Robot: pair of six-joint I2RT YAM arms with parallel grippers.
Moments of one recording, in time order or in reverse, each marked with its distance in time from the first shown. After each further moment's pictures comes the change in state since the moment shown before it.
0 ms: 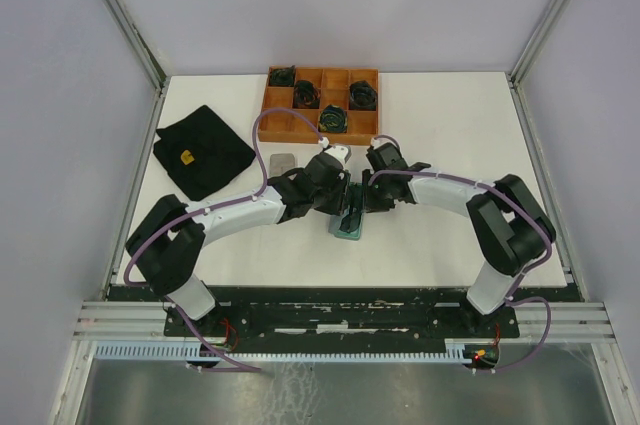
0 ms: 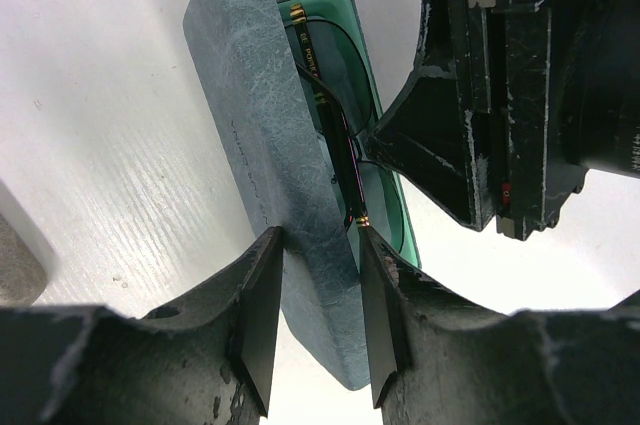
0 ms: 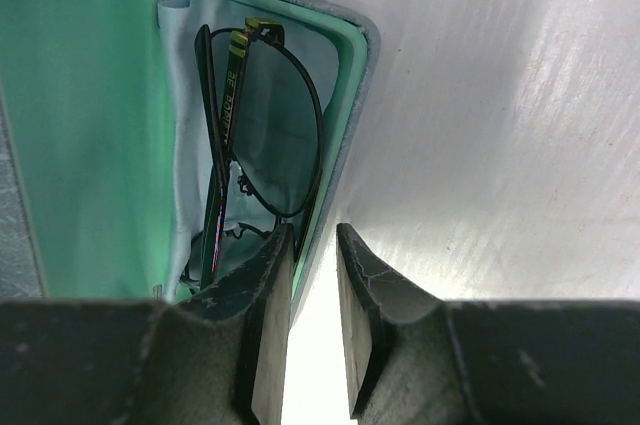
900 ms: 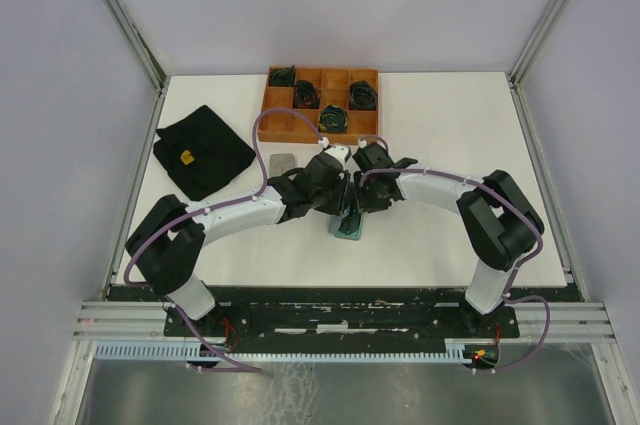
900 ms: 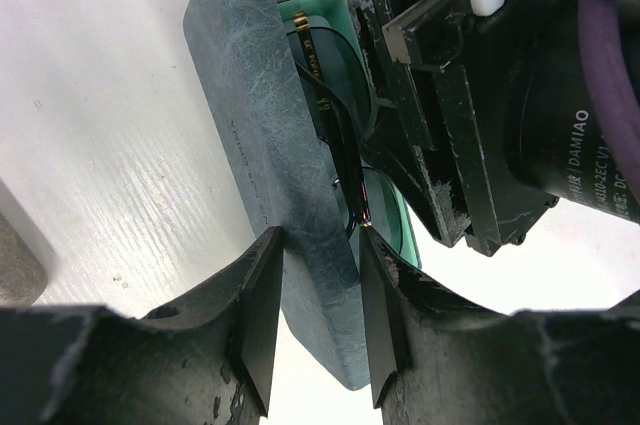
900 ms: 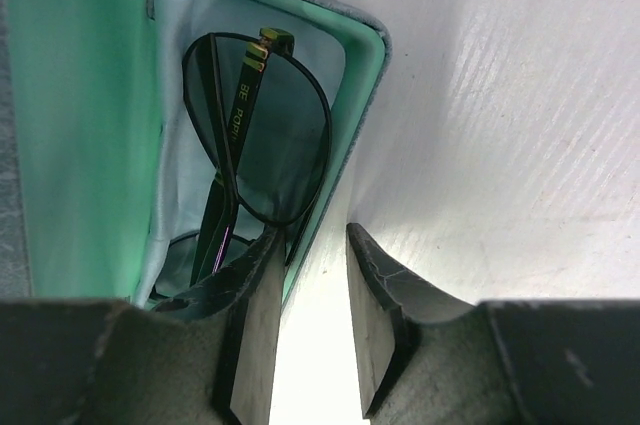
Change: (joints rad) left arm 0.000 0.000 0.000 0.000 0.000 0.001; right arm 0.067 0.064 0.105 -0.125 0.113 -0.070
